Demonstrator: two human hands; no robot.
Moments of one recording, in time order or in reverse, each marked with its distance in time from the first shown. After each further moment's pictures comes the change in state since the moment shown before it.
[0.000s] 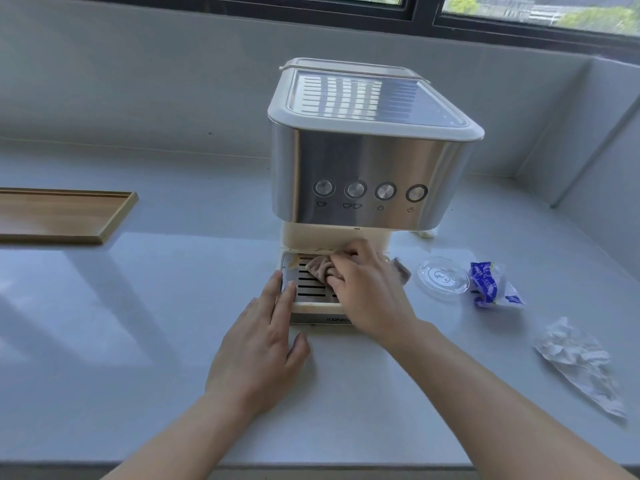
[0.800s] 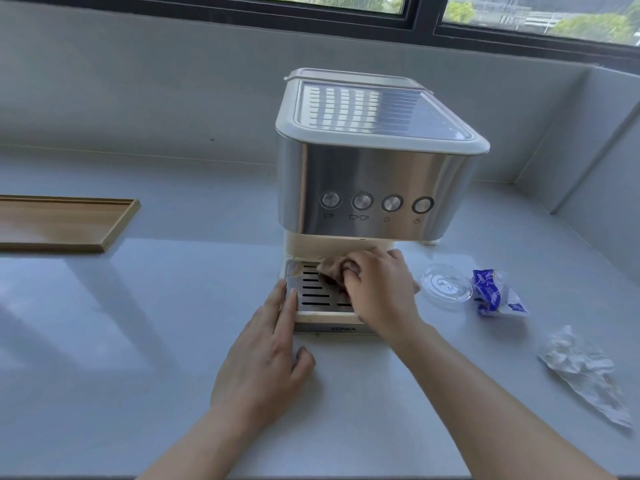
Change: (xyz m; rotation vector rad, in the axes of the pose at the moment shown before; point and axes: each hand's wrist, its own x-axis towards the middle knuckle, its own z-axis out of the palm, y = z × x) left_hand -0.001 0.003 -0.004 -0.086 -0.018 -0.022; right_hand 0.013 -0.001 -0.005 0.096 0.098 0.195
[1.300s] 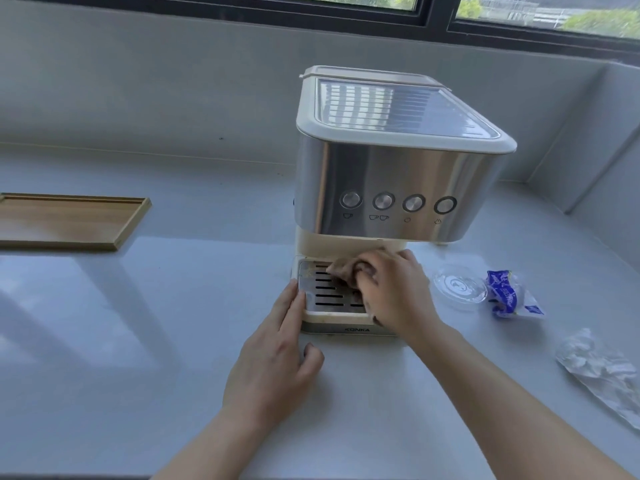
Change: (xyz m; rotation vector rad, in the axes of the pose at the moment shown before) left_hand -0.002 0.000 -0.006 -0.142 0.039 -0.058; right_hand -0.003 -0.003 -0.007 0.113 -0.024 -0.033
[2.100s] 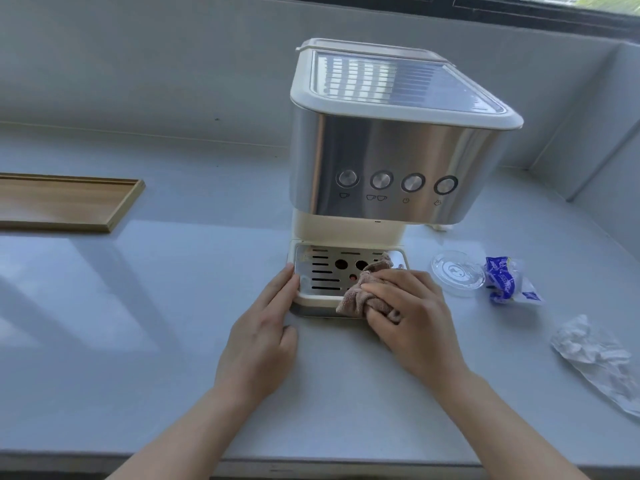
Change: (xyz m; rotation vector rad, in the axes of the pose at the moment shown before) left_hand 0.009 -0.014 0.004 -0.147 0.076 0.013; right_hand -0.062 0.037 0.003 0.063 0.218 -0.232
